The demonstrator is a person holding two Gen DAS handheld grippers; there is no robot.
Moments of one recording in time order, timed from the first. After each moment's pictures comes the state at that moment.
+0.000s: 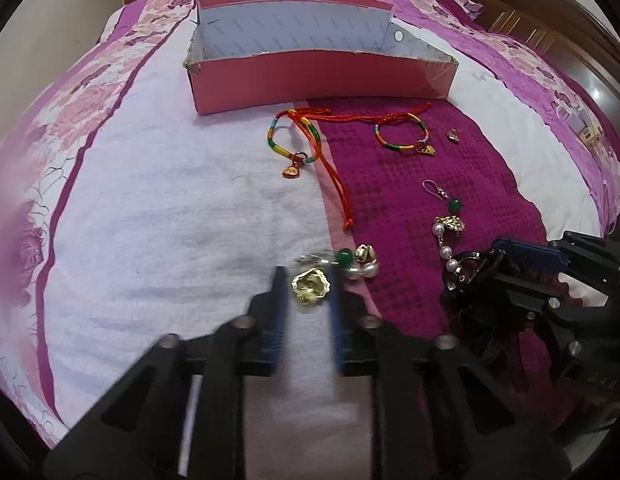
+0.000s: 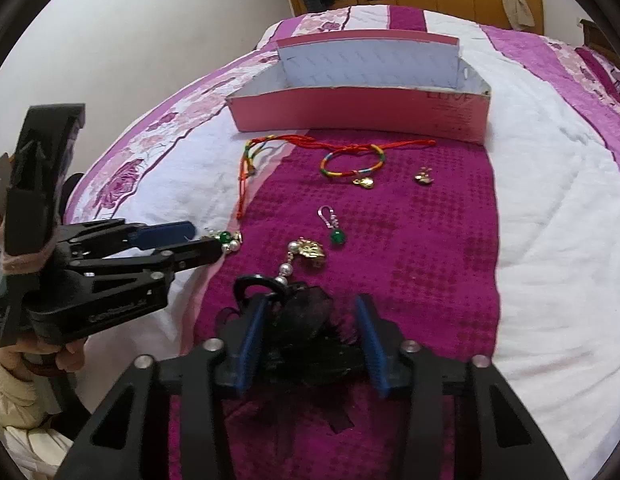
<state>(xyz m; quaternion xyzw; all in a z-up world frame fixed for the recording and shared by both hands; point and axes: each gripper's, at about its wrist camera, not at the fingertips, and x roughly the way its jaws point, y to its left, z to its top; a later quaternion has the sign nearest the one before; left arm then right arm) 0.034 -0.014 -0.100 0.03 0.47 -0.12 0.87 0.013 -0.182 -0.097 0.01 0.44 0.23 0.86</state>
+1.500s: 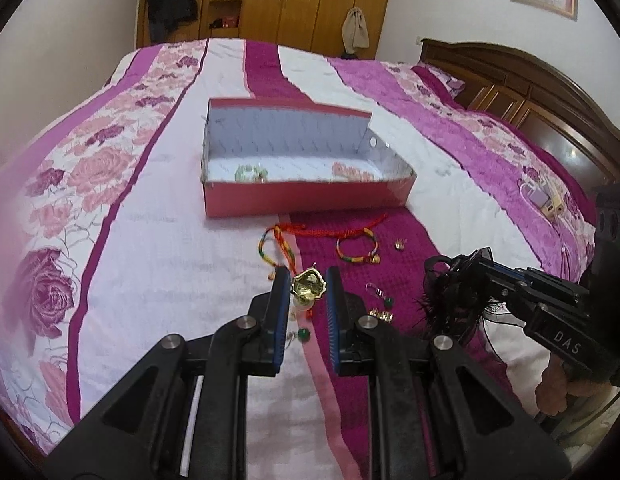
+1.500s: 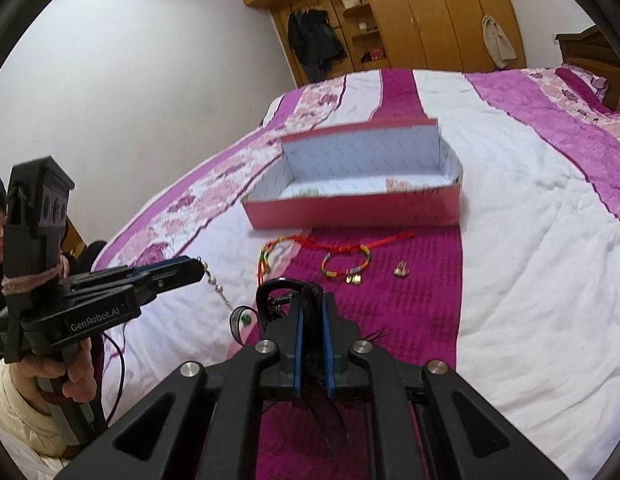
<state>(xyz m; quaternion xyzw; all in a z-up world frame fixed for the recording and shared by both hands) 0.017 -0.001 -0.028 -0.03 0.35 -0.14 0.93 0.003 -0.216 -0.041 0.08 0.32 0.23 0.92</state>
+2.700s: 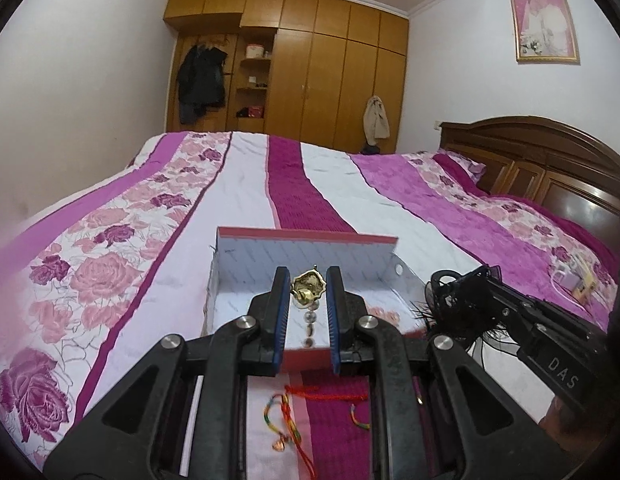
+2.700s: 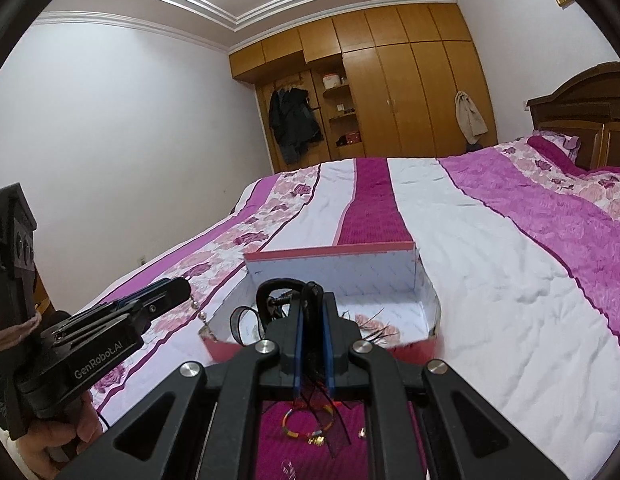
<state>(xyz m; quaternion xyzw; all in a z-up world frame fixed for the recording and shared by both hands) 0.082 -0.015 0.006 -0.05 0.17 -0.08 0.98 0.080 -0.213 0.004 0.08 0.17 0.17 0.97</state>
